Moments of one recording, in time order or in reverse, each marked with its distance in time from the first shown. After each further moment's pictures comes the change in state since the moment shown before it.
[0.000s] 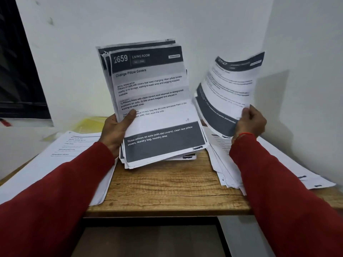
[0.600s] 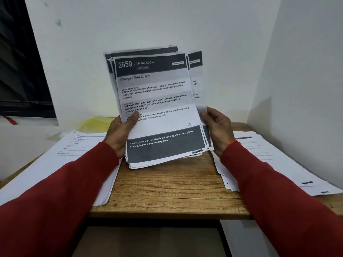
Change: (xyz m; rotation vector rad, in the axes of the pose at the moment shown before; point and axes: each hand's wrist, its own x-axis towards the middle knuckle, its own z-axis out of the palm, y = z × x) left_hand 0.002 -0.002 -0.003 -0.051 0.001 -0.093; right_hand -0.079 -0.026 0.023 0.439 -0.804 0.111
